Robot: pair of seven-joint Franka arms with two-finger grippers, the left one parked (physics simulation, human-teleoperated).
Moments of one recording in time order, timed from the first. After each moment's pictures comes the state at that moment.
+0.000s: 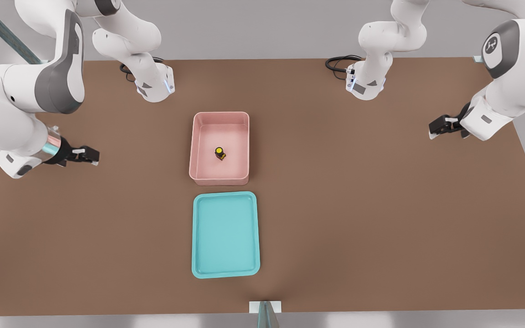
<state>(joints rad) 0.17 0.18 -0.16 -1.38 0.00 1.46 -0.04</state>
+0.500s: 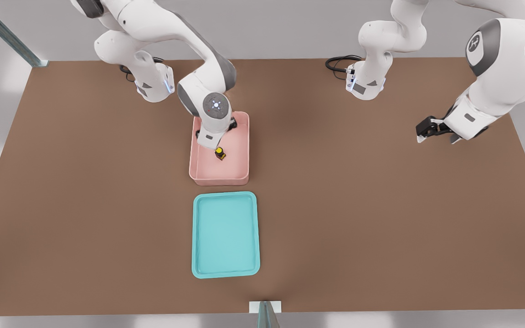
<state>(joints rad) 0.62 0.18 0.09 -1.95 0.05 1.86 0.32</state>
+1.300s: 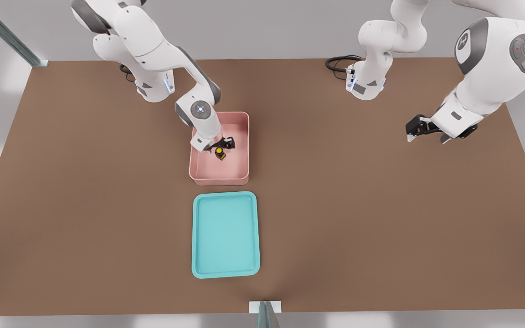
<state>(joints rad) 0.49 0.29 0.24 -2.45 -0.07 2.81 0.75</state>
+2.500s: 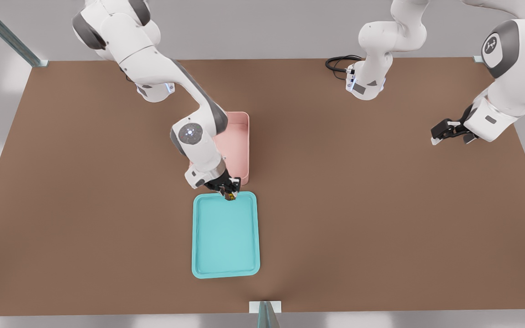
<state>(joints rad) 0.39 0.51 0.19 -1.71 -0.03 2.53 0.76</state>
